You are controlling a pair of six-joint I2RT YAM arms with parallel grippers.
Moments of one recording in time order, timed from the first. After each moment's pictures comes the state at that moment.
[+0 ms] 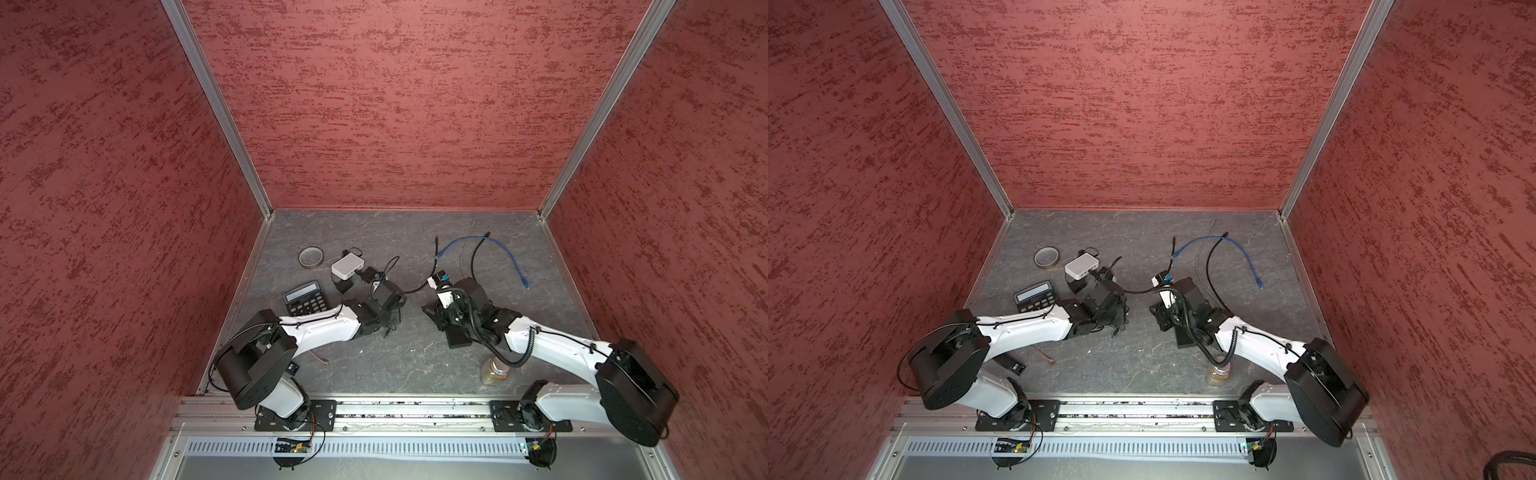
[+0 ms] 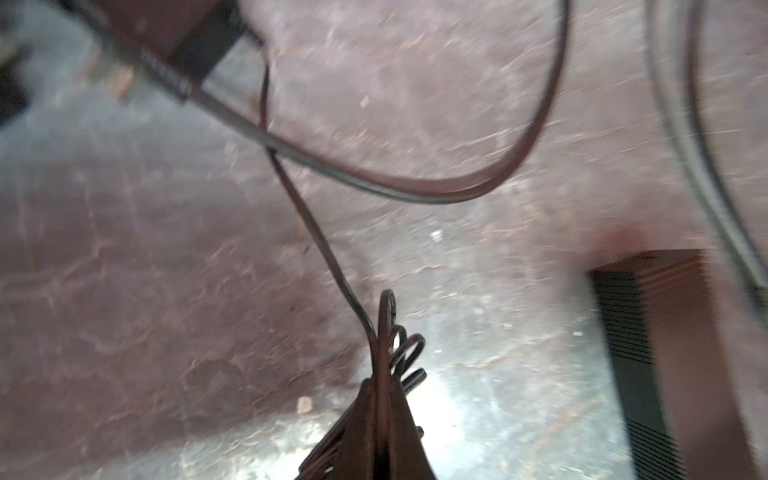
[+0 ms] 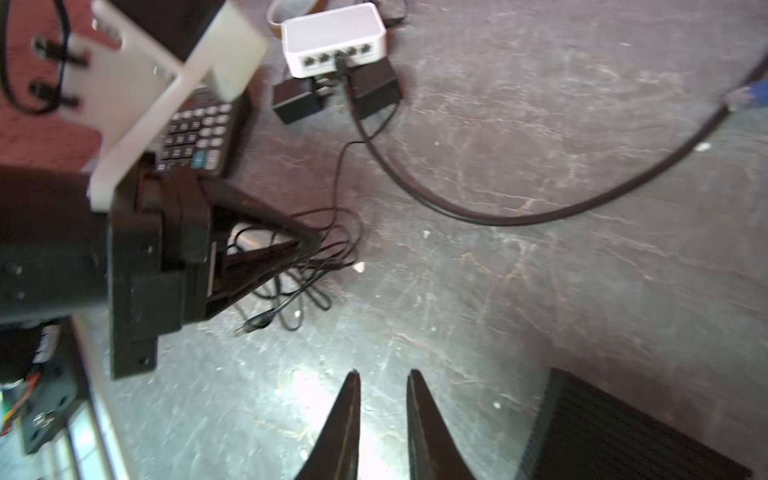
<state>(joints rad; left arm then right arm) -0.81 1.51 0.78 -0.18 -0.20 -0.76 0.70 1.28 0.61 0.03 -0.23 0.28</state>
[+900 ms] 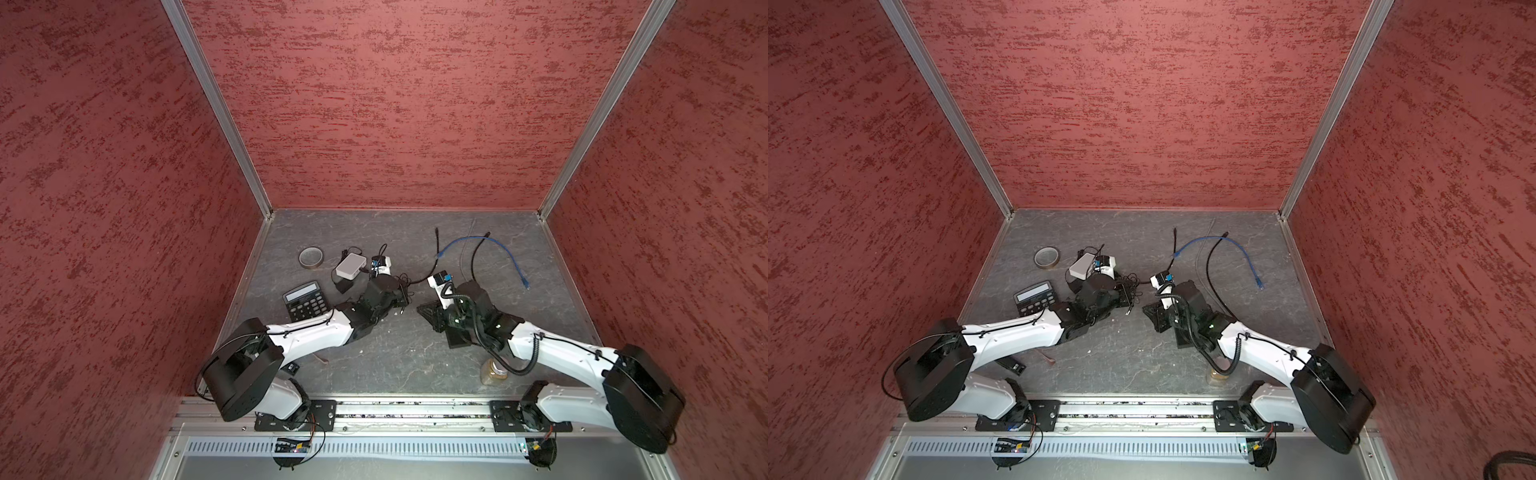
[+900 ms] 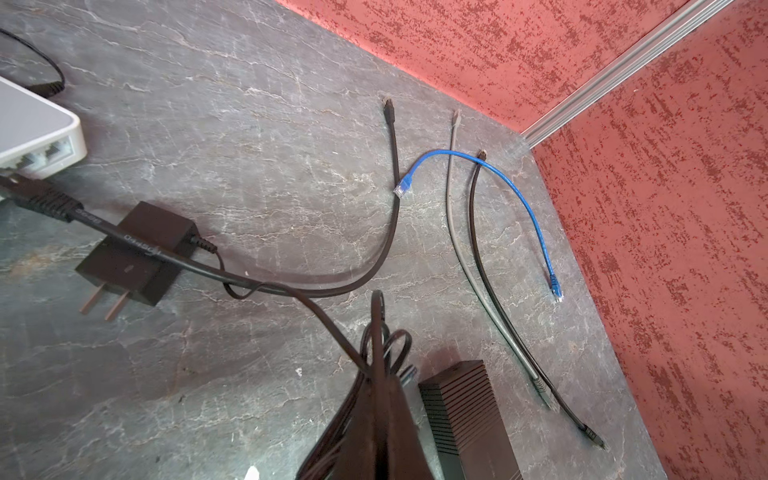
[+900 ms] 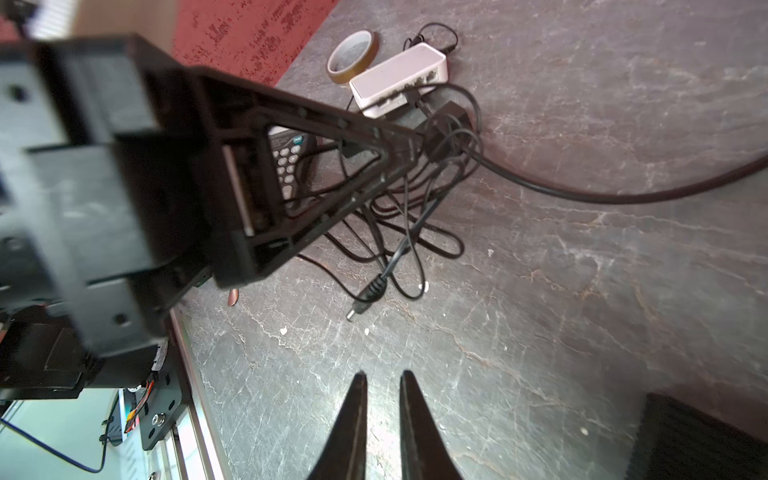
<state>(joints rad) -0.82 1.44 0.73 0.20 -0.25 -0.79 0.73 1.26 0.58 0.15 -0.29 0.44</state>
